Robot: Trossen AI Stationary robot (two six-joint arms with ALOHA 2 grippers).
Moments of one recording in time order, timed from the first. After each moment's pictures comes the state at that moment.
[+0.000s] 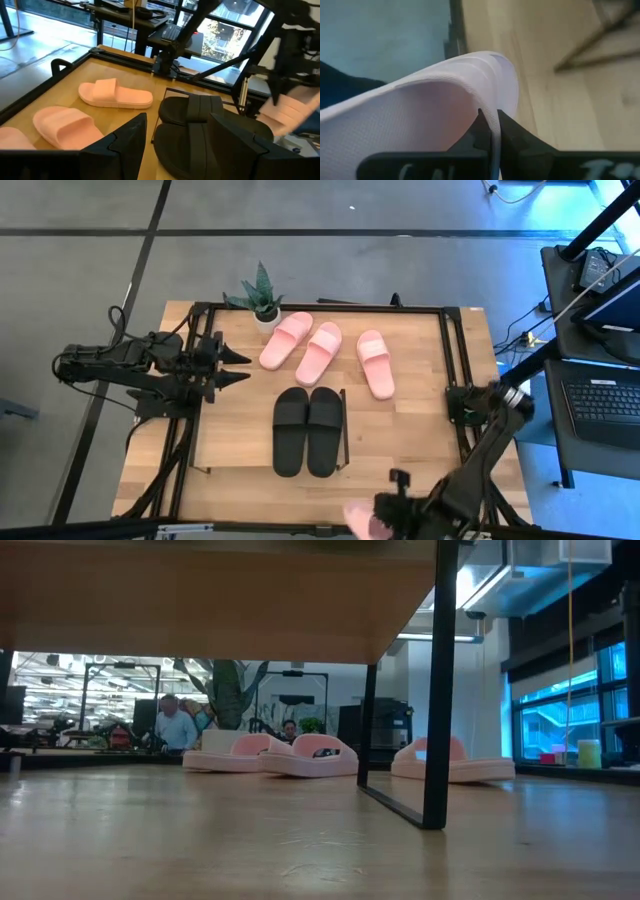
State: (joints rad) left arm -0.04 0.52 0.73 -0.42 -0.11 -0.29; right arm 0.91 1.92 1.77 -0.96 0.41 1.00
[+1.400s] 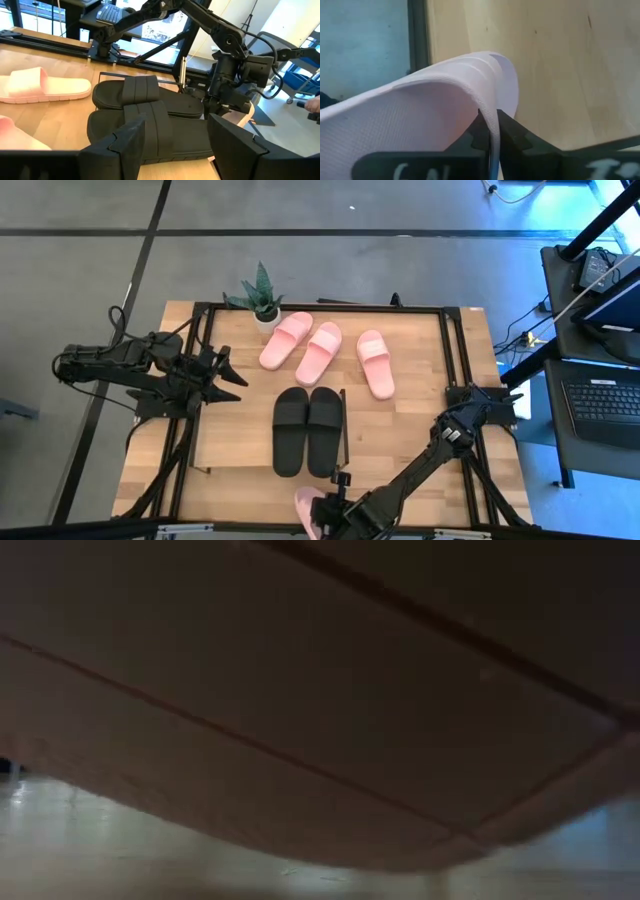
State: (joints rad) left arm -0.04 0.52 0.73 -0.42 0.23 -0.29; right arm 0.72 2.43 2.26 -1.00 0.45 0.76
